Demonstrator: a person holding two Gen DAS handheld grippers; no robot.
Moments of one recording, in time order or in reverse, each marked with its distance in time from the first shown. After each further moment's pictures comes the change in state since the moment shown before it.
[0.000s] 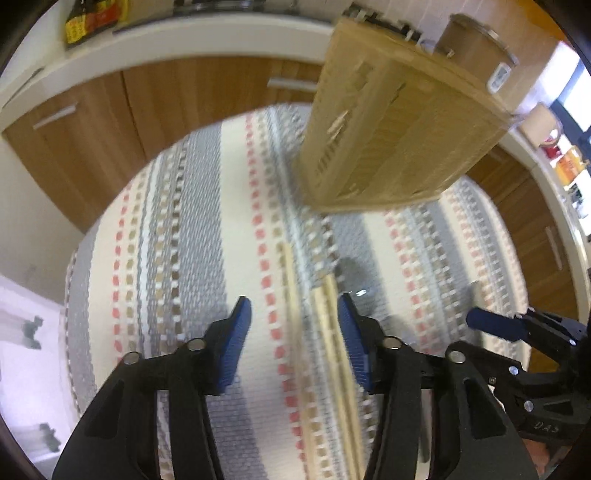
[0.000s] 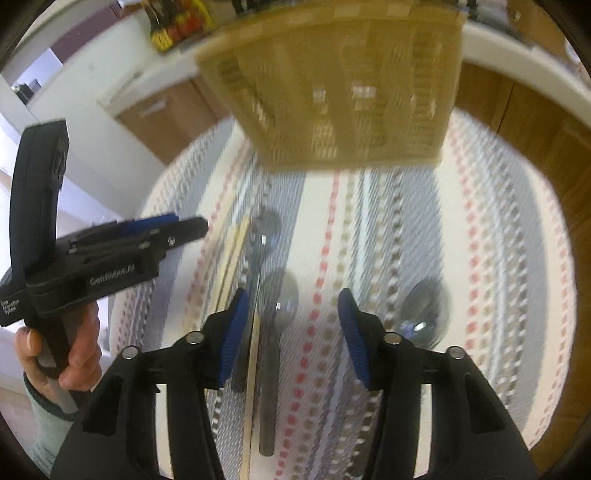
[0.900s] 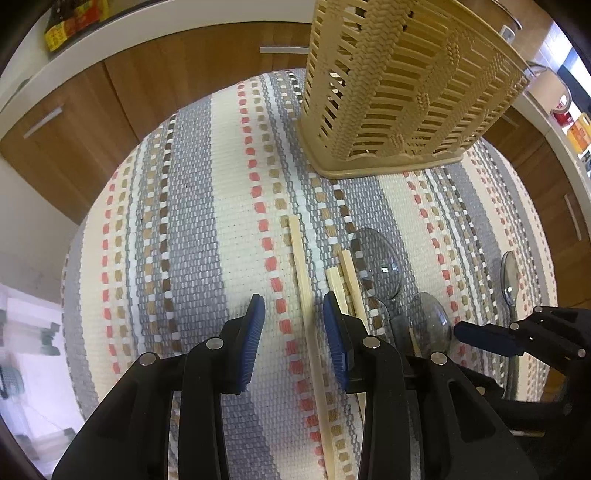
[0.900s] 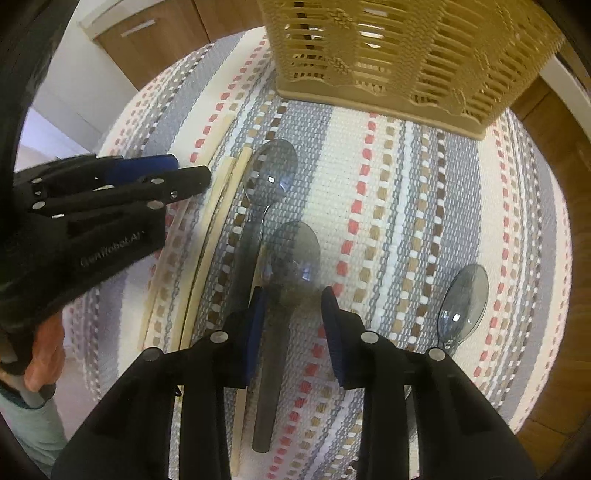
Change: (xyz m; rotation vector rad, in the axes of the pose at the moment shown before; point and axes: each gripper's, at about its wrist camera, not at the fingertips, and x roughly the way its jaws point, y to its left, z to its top) left arm 0.027 -0.016 0.003 0.085 0.074 0.073; right arm 0.064 0.051 -0.005 -0.130 0.203 -0.203
